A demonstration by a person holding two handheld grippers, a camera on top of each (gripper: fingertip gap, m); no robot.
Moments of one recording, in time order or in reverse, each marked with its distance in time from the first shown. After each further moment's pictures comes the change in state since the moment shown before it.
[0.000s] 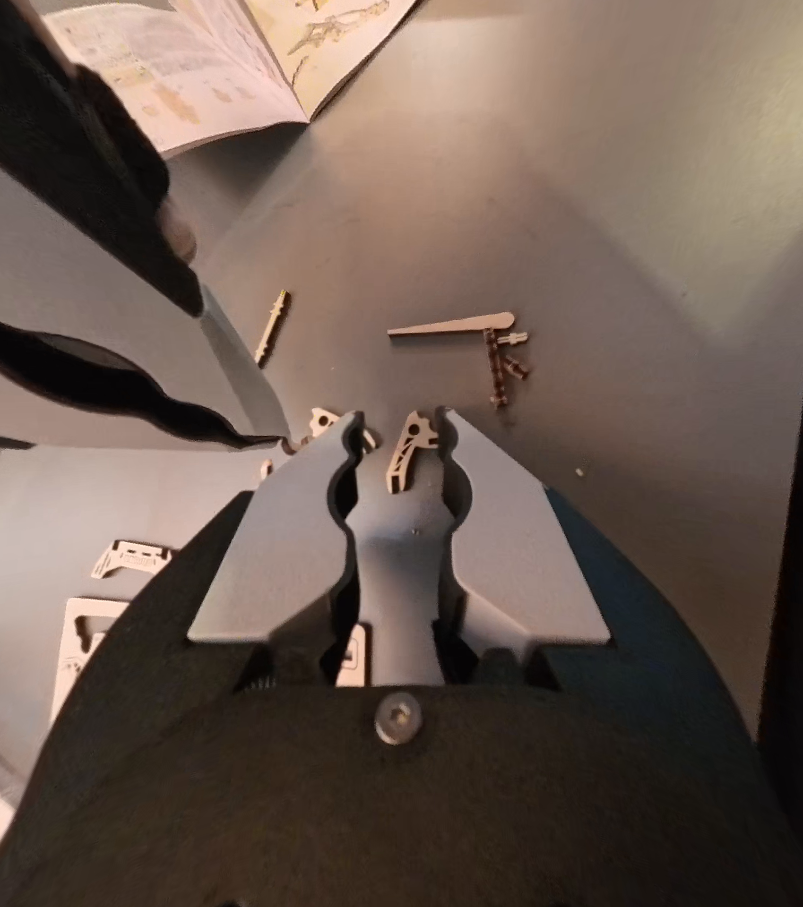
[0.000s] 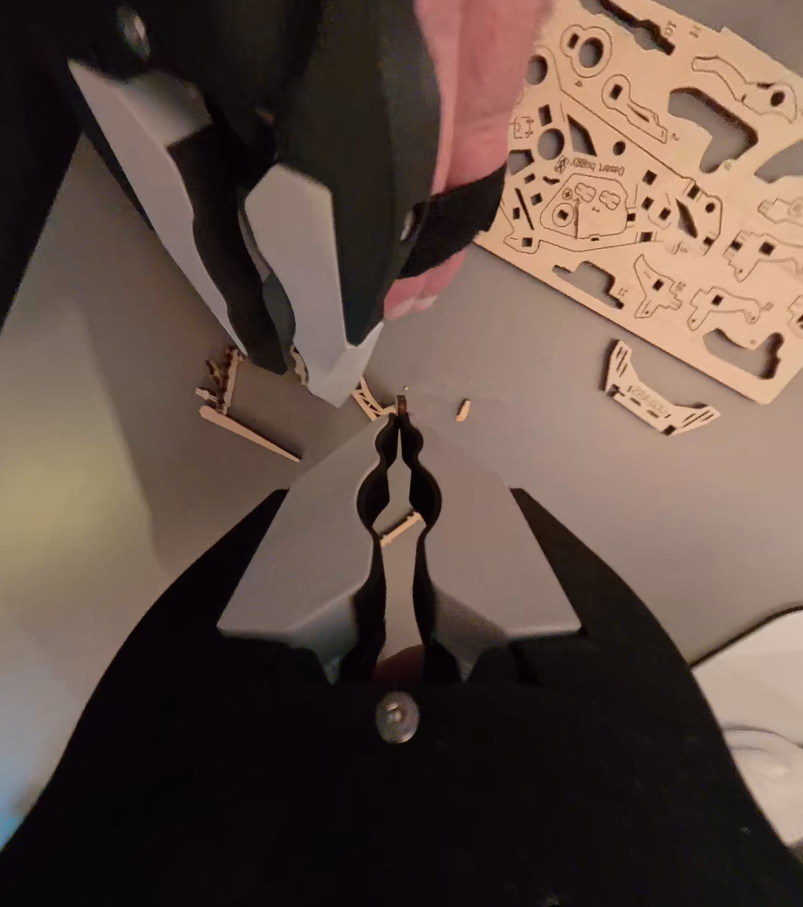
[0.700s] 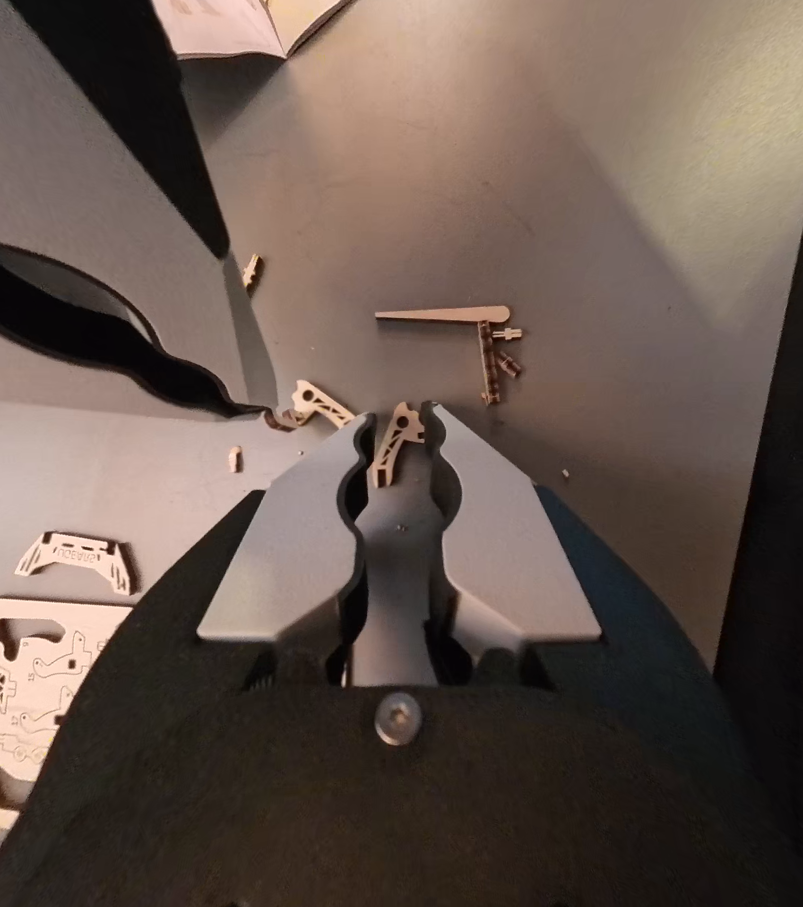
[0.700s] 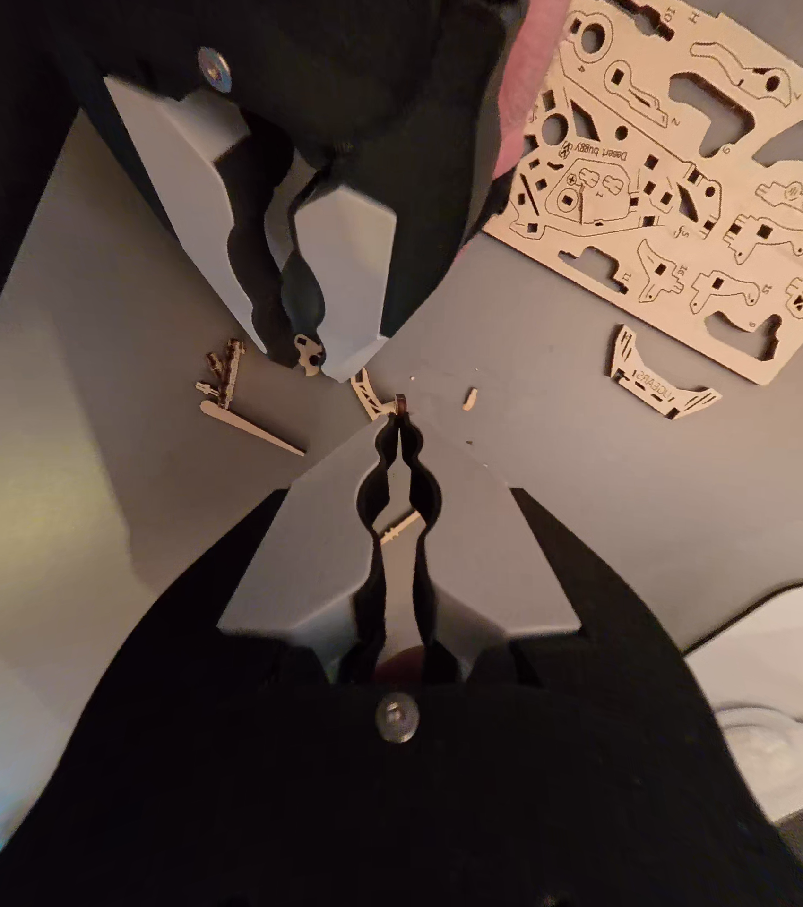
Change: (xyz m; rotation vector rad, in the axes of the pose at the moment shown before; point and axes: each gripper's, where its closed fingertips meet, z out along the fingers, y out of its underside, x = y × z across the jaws) left arm 0.006 0.006 0.004 -0.065 0.108 -0.111; right arm -0.003 0.005 -0.001 -0.002 0.046 -0.009
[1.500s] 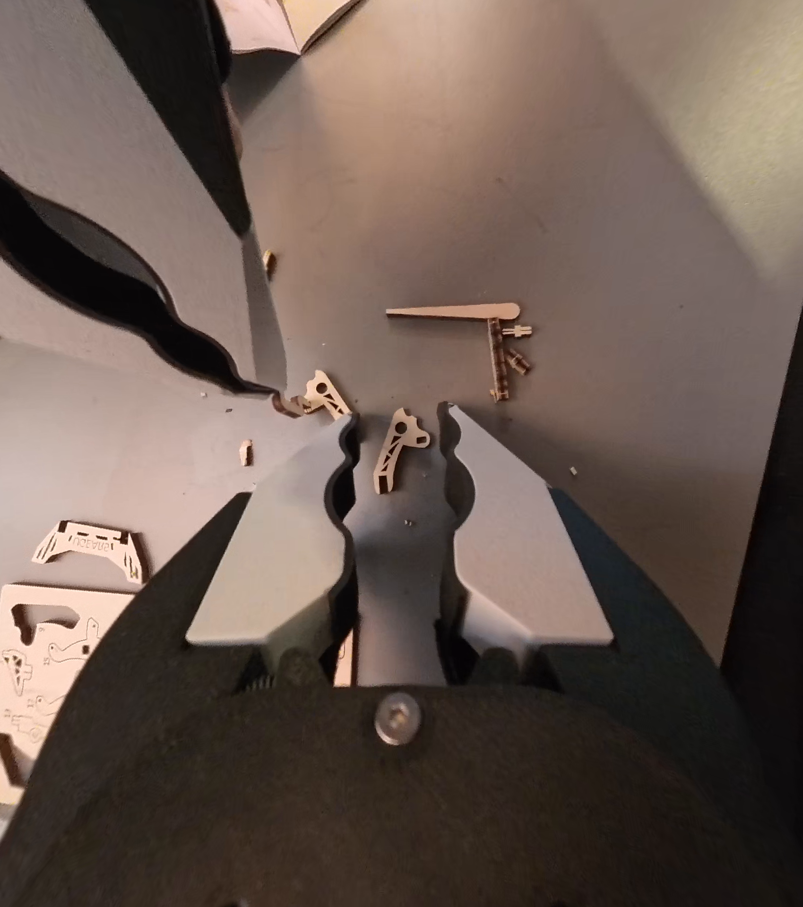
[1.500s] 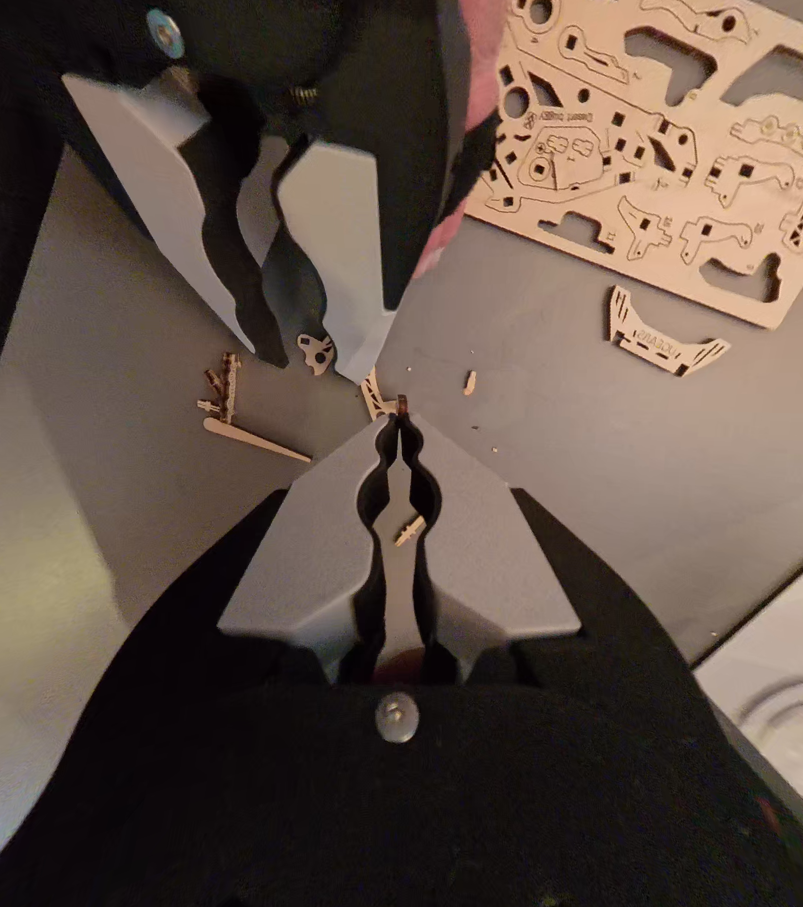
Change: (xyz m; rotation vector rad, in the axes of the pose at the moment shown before) left arm -0.004 0.001 -0.002 -0.007 -0.023 -0.002; right arm -0.001 0.004 0.000 0.054 0.038 0.114
